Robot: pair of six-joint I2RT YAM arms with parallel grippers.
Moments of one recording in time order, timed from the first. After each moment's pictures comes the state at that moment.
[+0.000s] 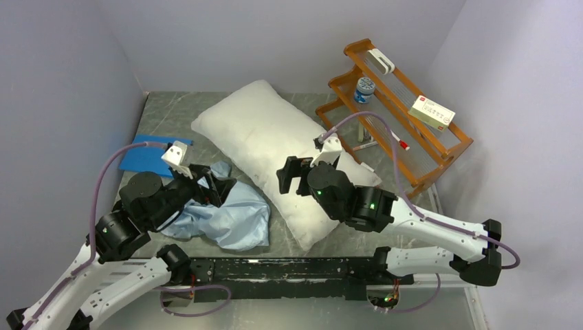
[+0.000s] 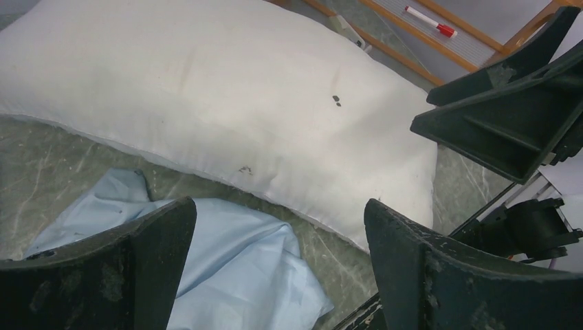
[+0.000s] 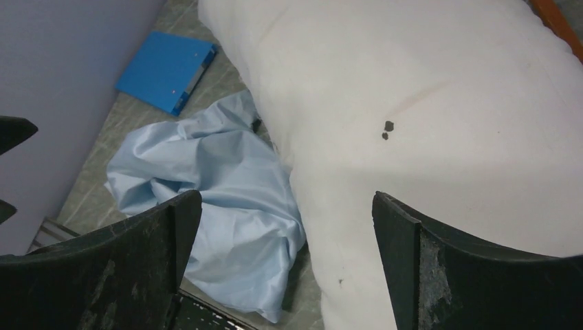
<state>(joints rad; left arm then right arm) -0.76 0.54 0.91 -0.55 -0.14 -0.33 1.21 1.06 1.08 -0.42 0.70 0.63</state>
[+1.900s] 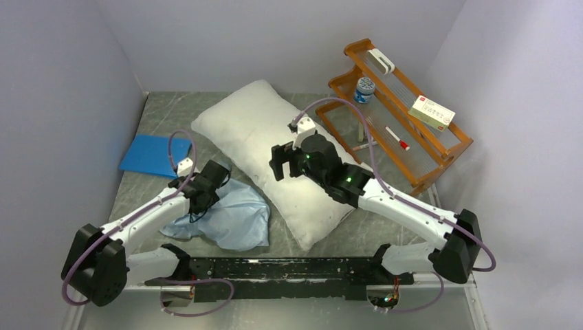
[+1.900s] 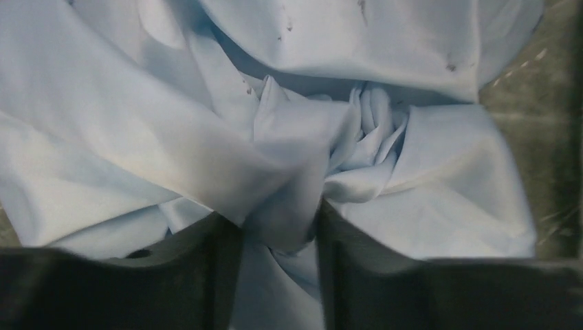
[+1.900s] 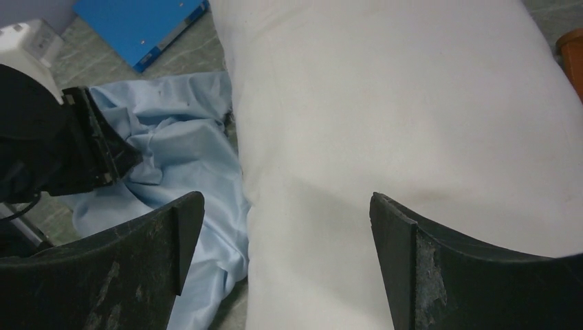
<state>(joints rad) -0.53 1.14 0.67 -0.75 -0.58 -1.12 0.92 1.28 1.08 -0.21 0.25 0.25</state>
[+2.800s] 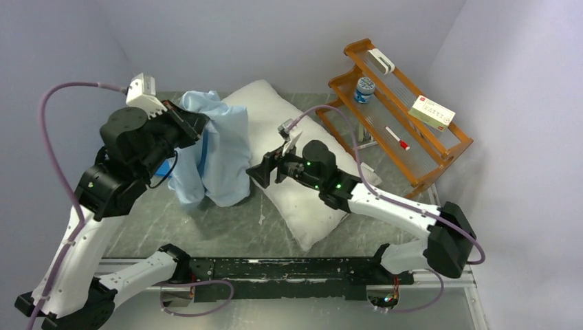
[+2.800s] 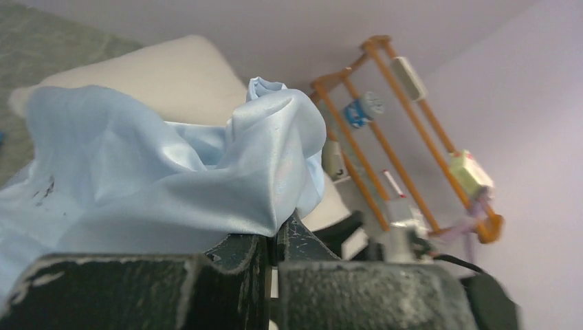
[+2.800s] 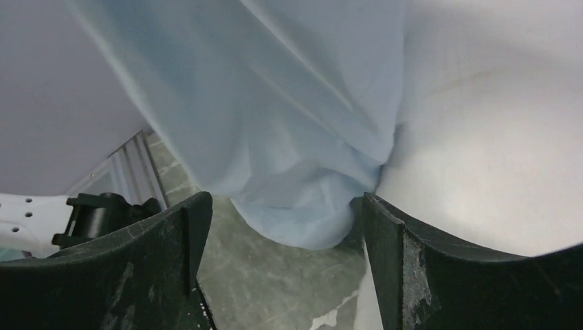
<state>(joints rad) -0.52 0.94 1.45 -0.68 -0.25 -0.69 0.92 1.29 0.92 0.24 -0.10 0.33</state>
